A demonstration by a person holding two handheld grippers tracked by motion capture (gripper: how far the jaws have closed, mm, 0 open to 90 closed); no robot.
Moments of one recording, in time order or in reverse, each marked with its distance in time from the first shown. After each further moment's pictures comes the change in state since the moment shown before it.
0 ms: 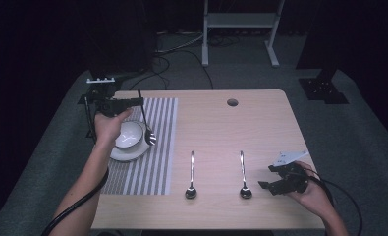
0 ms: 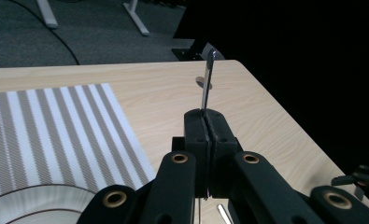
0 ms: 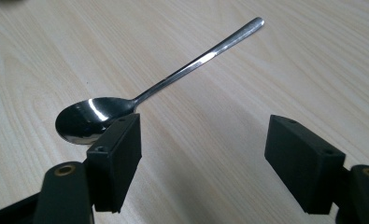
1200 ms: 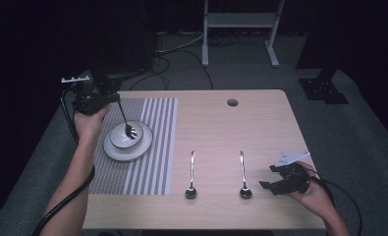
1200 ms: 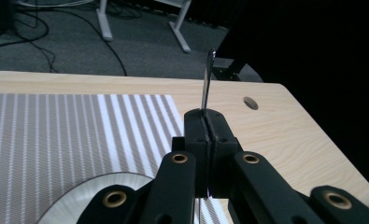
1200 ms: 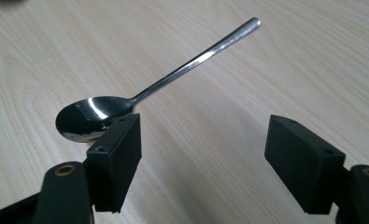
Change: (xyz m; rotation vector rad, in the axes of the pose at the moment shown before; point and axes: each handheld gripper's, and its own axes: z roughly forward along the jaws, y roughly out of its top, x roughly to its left) left arm 0.043 0.004 -0.041 -0.078 0.164 -0.063; right arm -0.001 -0.002 -0.003 -0.007 -0.005 0.002
